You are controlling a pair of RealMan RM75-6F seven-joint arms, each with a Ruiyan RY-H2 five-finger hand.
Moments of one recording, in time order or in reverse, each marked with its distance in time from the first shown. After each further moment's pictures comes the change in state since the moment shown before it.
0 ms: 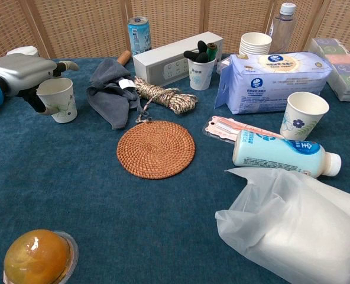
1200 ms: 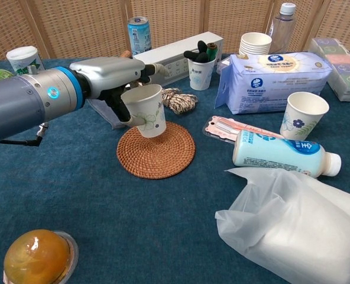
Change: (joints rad) left arm -0.168 -0.051 -0.039 -0.373 -0.137 -0.001 0.117; right arm 0.007 0.004 -0.003 0.010 -0.014 -0.010 0.034
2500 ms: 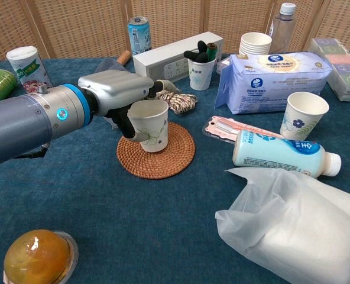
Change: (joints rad) left arm -0.030 -0.036 0.073 -0.014 -0.020 0.062 0.091; right arm 0.000 -0.005 -0.003 -0.002 -0.006 0.008 -0.011
